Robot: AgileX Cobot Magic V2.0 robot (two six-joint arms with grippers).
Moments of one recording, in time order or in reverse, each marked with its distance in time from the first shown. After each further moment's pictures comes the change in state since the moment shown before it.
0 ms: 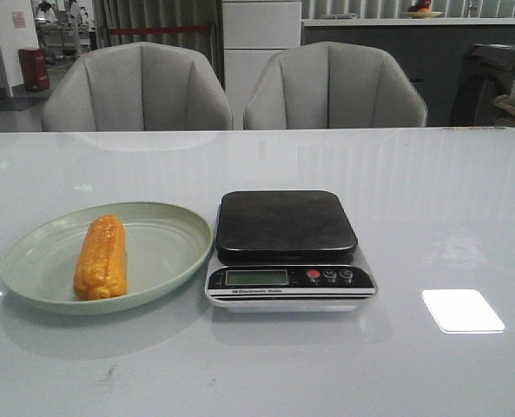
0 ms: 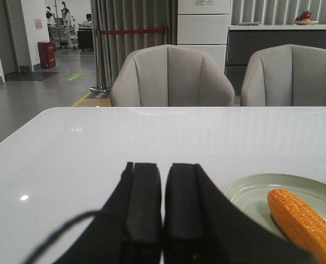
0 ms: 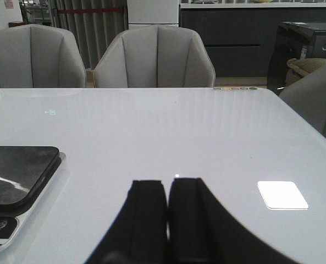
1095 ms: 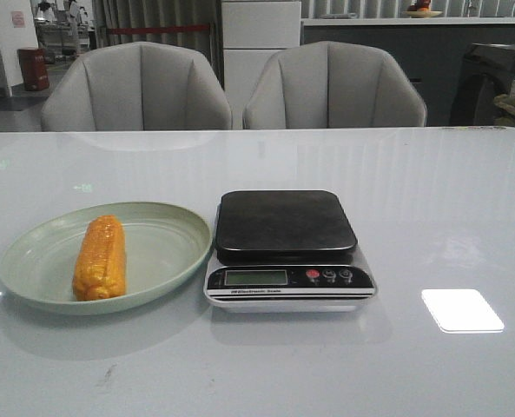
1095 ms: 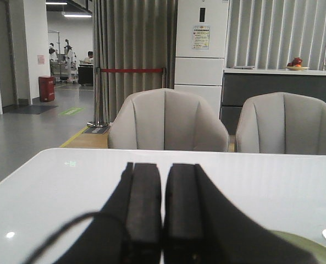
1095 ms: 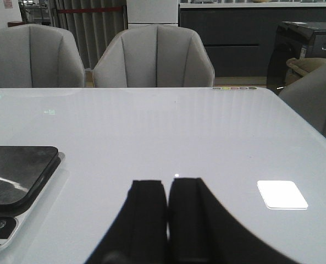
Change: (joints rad) left arm 0.000 0.020 -0.110 -0.030 -0.033 -0.002; right arm 0.000 0.000 0.000 0.000 0.000 0.000
